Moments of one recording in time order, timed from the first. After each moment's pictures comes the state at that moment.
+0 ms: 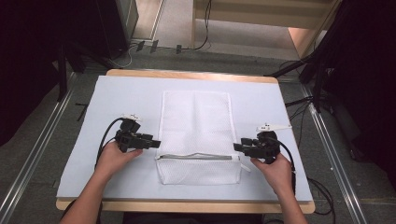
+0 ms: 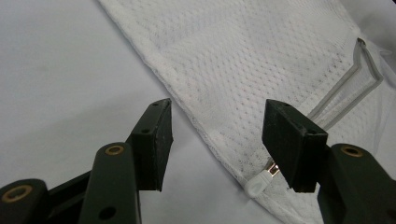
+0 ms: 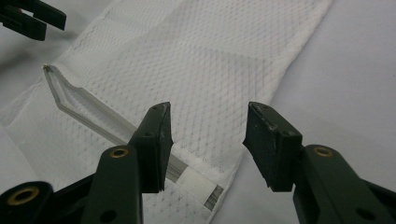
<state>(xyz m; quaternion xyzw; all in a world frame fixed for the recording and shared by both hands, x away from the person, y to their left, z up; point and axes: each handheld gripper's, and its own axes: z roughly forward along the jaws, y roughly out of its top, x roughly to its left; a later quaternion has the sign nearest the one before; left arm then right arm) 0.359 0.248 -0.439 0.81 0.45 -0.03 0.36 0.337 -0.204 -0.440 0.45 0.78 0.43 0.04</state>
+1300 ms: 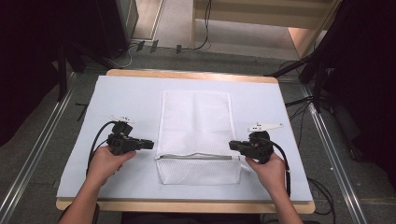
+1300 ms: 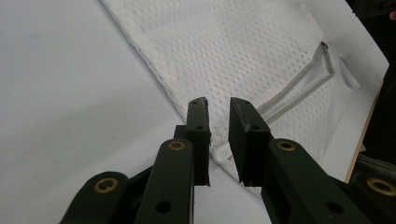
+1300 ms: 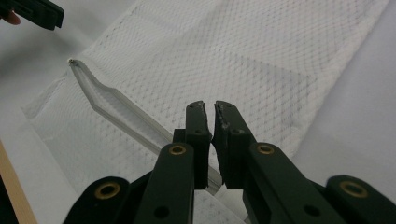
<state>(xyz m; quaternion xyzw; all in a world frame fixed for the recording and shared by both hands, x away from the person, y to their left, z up) 0.339 0.262 -0.428 0.79 0.47 -0.06 0.38 0.330 -0.178 -0.427 0.42 0.80 0.42 0.03</state>
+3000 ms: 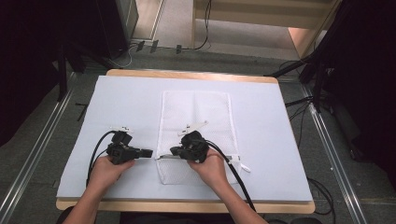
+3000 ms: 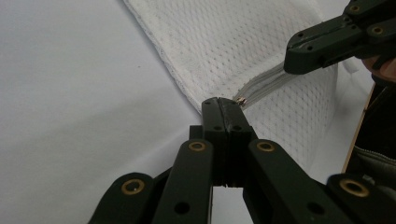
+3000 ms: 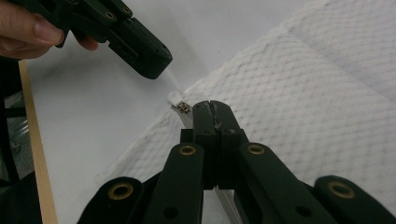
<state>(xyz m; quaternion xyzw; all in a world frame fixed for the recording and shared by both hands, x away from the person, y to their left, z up) 0.321 0.264 -0.448 0.79 0.47 -0.08 0.38 0.334 0.003 -0.440 0.30 0.86 0.41 -0.02</state>
